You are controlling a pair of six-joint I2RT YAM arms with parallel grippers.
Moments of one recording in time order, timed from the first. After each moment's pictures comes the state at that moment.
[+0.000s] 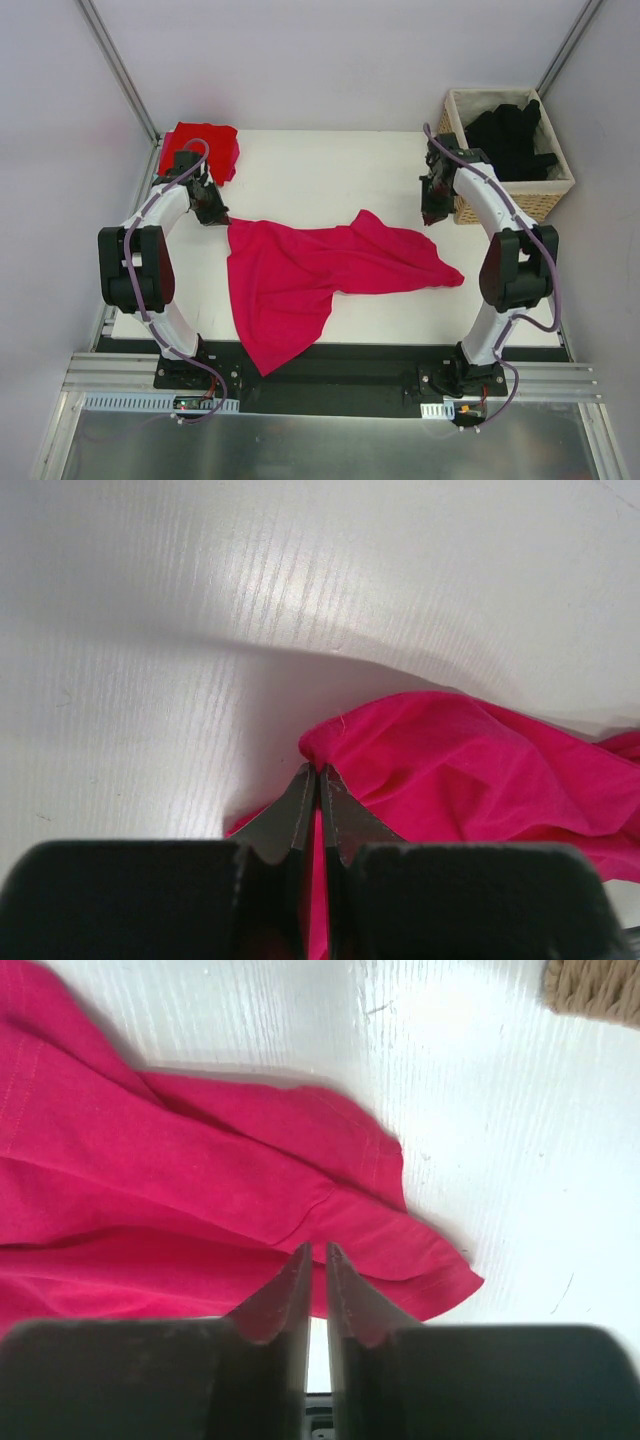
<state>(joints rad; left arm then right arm) 0.05 1.73 1.24 -0.61 0.25 -0.41 0.19 1.81 1.57 -1.05 0.06 0.23</state>
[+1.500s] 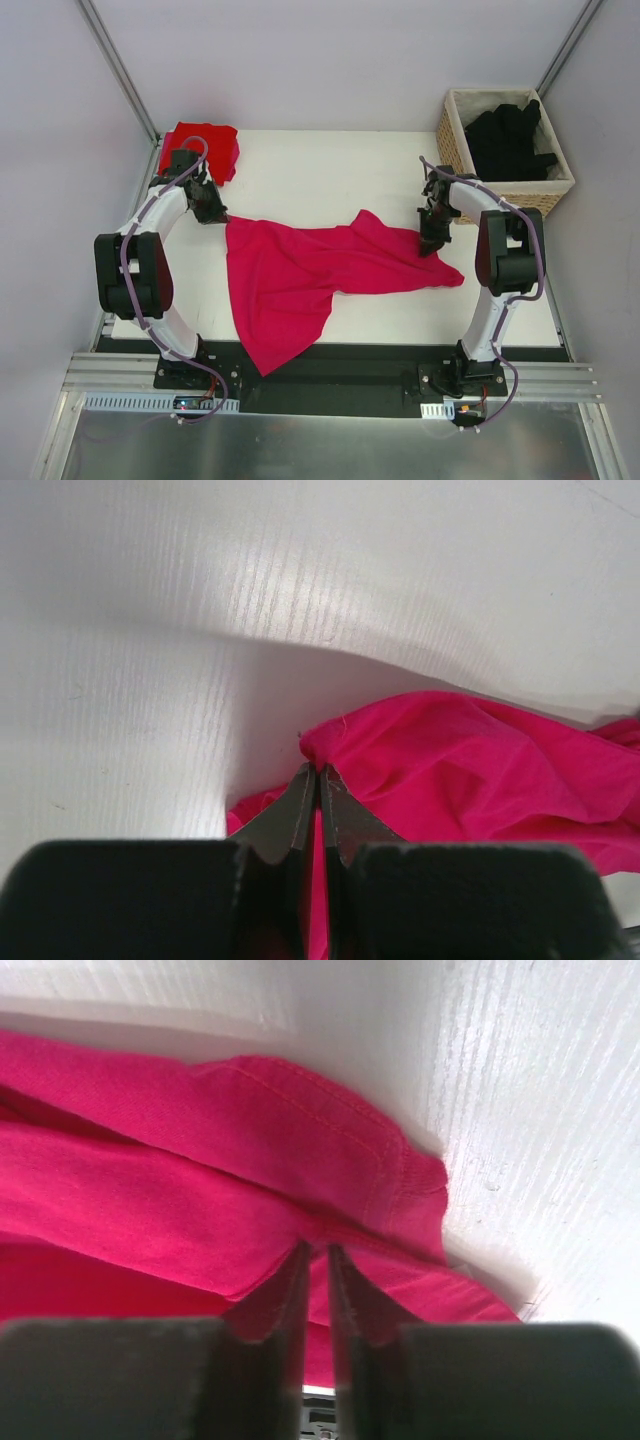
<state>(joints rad) 0.05 1.68 1.23 -0.62 0.25 -0.38 0.12 1.94 1.36 -0.93 -0.10 0.19</state>
